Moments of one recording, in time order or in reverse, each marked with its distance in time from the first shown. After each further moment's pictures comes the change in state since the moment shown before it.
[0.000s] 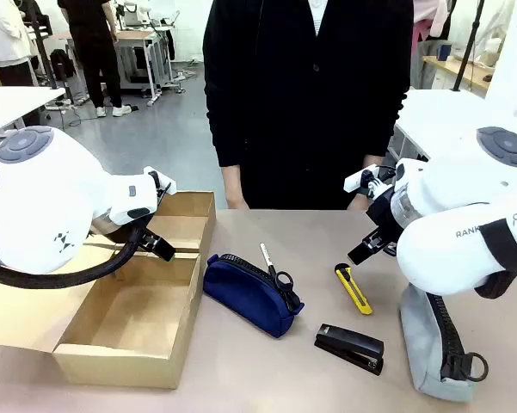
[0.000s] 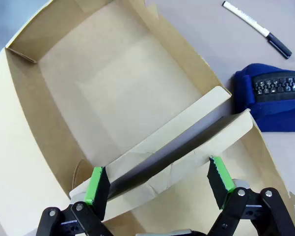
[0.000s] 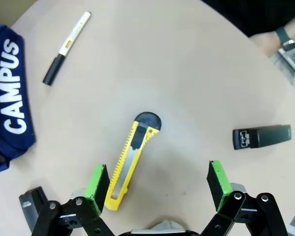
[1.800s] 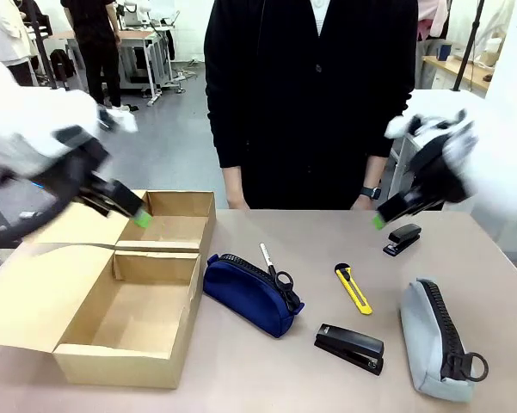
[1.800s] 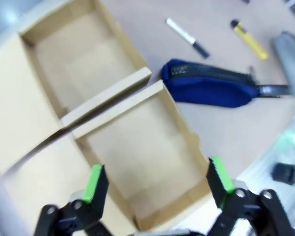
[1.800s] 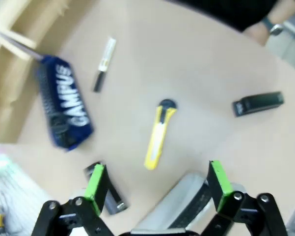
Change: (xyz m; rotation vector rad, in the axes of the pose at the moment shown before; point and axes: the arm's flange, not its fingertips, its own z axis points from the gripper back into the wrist) left arm -0.003 0.010 0.182 -0.210 -0.017 0.161; right arm 0.003 -0.031 0.144 0.190 -0.043 -0.265
